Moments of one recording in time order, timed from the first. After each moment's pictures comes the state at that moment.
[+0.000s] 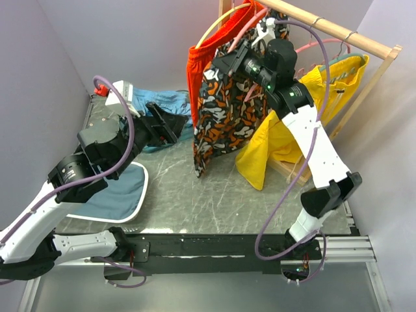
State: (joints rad) left arm -0.96 1.03 1.56 -0.56 -0.45 -0.62; right arm 0.43 1.67 2.03 -0.38 -0.27 0.70
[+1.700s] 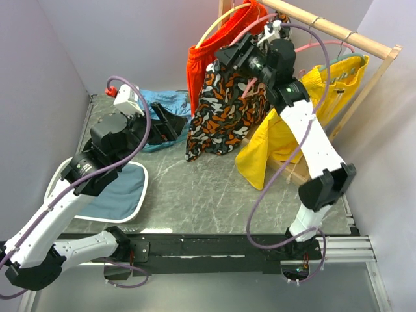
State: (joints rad) left arm -0.72 1.01 1.39 -0.49 -0.21 -0.65; right arm 0.36 1.76 2.01 -0.26 -0.27 0.80
